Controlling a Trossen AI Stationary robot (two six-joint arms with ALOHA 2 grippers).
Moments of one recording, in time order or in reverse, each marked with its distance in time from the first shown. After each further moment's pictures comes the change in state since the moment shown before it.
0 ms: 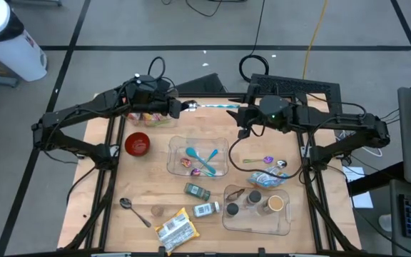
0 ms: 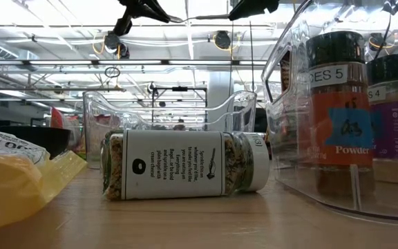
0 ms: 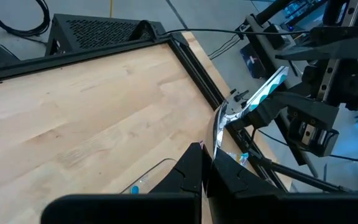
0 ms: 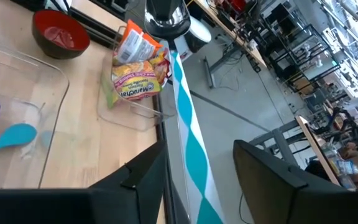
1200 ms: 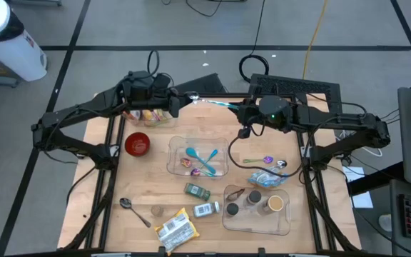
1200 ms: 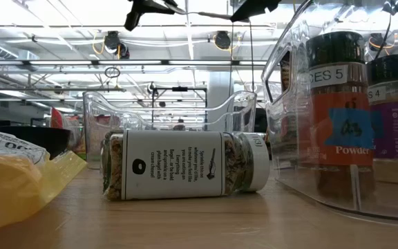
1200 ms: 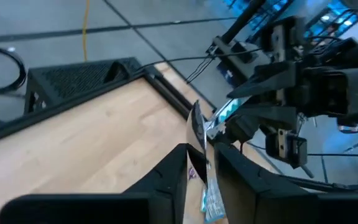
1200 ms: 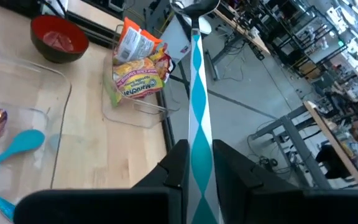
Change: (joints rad) left arm 0.015 -0.001 -0.002 0.155 0.029 0.165; right arm -0.001 -0.002 -0.001 -0.030 0.001 0.106
